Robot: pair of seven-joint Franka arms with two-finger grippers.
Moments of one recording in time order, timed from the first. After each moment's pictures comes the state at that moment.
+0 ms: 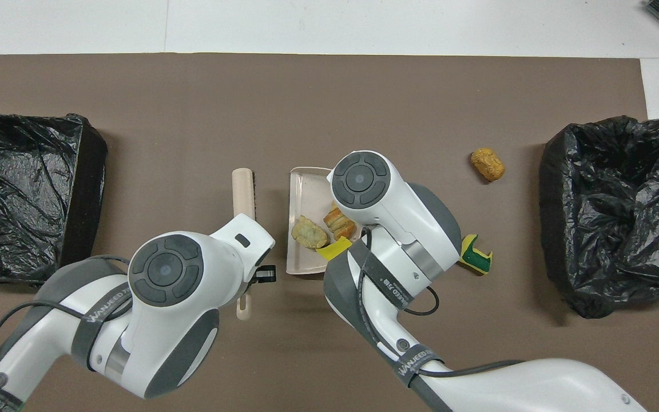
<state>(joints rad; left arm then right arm) -0.59 -0.10 0.00 -2.18 -0.04 2.05 -0.56 0.44 0.36 0.11 -1.70 -0.27 1.90 -0.84</state>
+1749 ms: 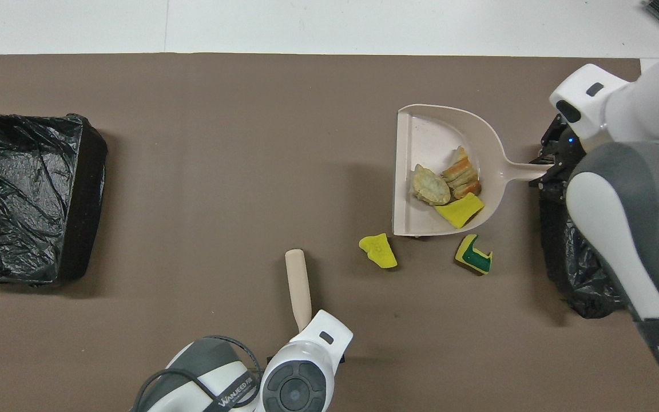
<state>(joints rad) -0.91 -0.10 -0.04 -2.39 -0.11 2.25 -0.95 -0.04 0.15 0.11 -1.61 0.00 1.75 -1.39</state>
